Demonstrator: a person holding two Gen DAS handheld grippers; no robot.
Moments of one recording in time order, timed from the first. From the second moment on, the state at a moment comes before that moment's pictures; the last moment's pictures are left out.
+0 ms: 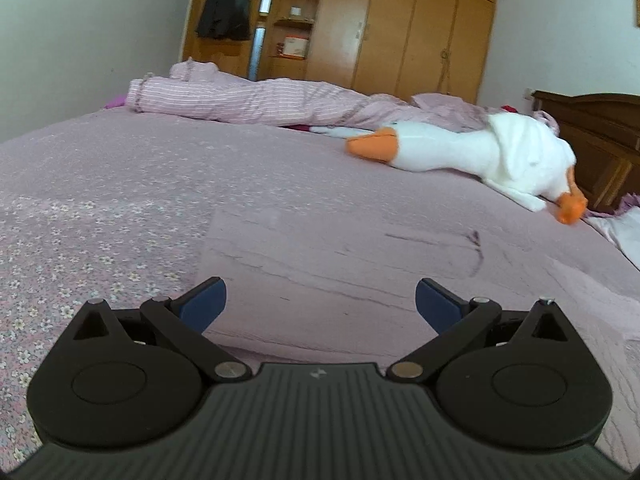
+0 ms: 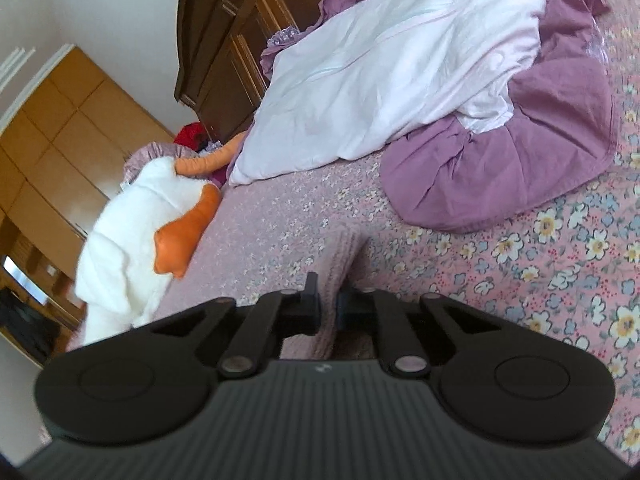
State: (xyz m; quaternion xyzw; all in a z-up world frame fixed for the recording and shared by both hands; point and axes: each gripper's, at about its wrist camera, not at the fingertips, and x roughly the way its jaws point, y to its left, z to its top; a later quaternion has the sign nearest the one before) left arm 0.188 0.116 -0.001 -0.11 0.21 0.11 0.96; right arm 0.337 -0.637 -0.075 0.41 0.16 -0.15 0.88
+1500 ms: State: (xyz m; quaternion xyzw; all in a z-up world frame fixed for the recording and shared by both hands) left arm 0.183 0.121 0.046 -0.05 0.19 0.09 0.98; right arm 0.348 -0.274 0.143 -0.01 0.13 0.06 0.99
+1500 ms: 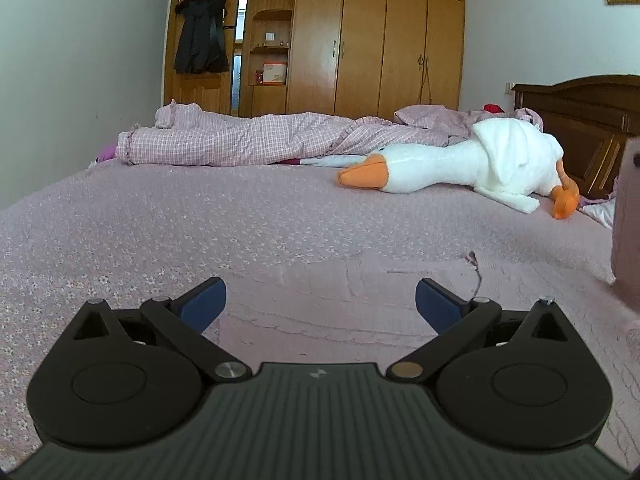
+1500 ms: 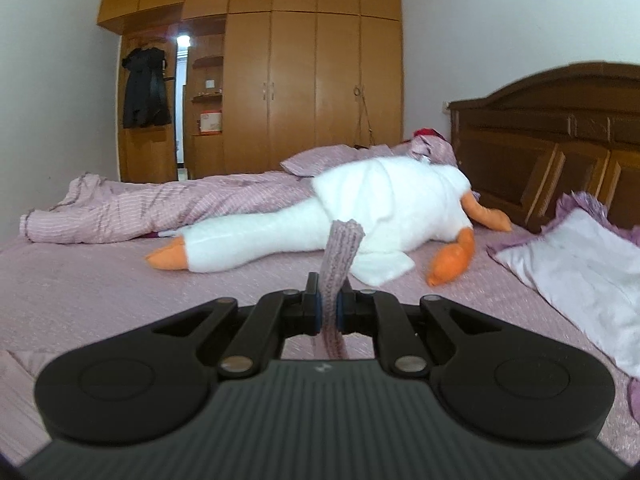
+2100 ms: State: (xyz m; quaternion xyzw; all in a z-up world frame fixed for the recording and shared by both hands) left arm 0.188 0.132 0.051 -0.06 0.20 0.10 0.97; right arm 0.345 -0.166 0.190 -0.06 0.12 0.08 0.99
